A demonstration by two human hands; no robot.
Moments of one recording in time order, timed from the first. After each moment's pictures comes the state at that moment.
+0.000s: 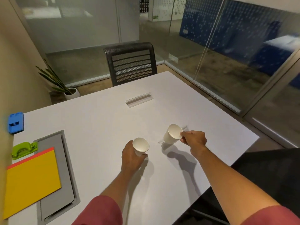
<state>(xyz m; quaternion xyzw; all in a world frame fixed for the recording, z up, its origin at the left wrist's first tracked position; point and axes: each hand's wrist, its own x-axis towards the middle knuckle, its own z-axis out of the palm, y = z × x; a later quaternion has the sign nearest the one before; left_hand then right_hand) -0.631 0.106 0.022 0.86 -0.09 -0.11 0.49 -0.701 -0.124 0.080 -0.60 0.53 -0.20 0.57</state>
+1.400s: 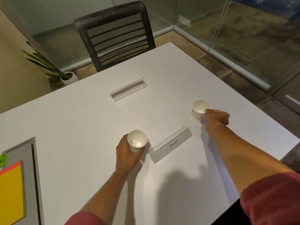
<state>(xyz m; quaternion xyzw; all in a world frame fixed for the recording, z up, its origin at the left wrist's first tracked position) -0.560 -0.016 -0.030 0.87 -0.07 -0.10 0.47 -0.594 -0.339 -0.002 -0.49 0.64 -0.24 0.54</state>
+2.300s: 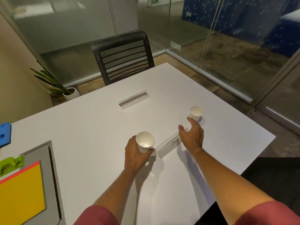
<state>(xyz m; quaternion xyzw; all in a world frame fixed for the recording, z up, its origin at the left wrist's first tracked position) -0.590 0.019 0.013 0.86 -0.12 -0.10 0.48 -0.653 -0.189 0.037 -0.77 0.41 -0.22 0.44</state>
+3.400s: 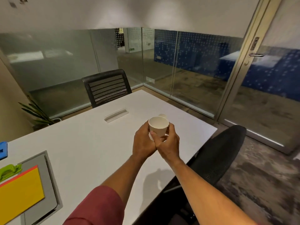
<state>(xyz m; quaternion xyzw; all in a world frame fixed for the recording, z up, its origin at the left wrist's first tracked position) -0.776 0.010 0.157 0.75 -0.38 0.04 0.53 -0.852 -0.060 0.151 -0.75 0.27 -0.38 0.47</state>
